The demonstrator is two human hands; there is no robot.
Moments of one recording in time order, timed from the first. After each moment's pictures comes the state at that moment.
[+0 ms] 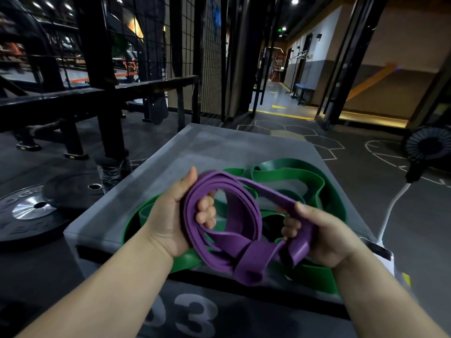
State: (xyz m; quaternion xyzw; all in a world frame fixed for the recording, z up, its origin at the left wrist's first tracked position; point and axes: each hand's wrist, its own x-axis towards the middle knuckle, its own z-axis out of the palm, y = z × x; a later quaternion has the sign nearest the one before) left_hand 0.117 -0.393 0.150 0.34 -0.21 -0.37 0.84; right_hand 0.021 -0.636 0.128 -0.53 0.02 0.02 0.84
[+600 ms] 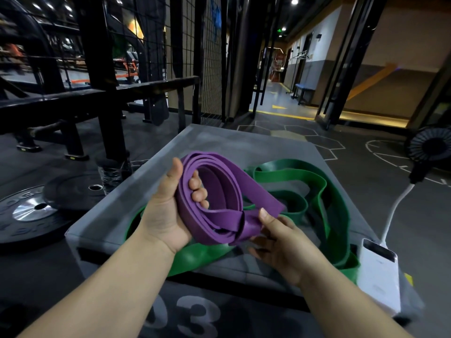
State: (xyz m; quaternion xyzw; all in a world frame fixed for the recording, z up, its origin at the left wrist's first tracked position) left_hand 0.124 -0.392 0.156 0.29 -0.18 -0.27 0.90; right_hand 0.035 -0.573 0.110 -0.55 0.16 -0.04 0.82
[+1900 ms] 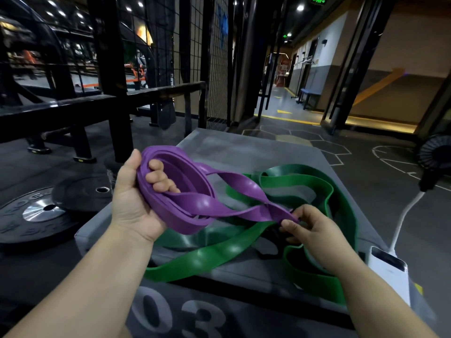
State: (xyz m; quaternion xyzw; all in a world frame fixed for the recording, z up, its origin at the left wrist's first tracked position) left_hand 0.153 -0.352 0.162 0.16 -0.13 -0.21 0.96; right_hand 0.035 -0.628 0.111 -0.82 0.15 -0.18 0.52
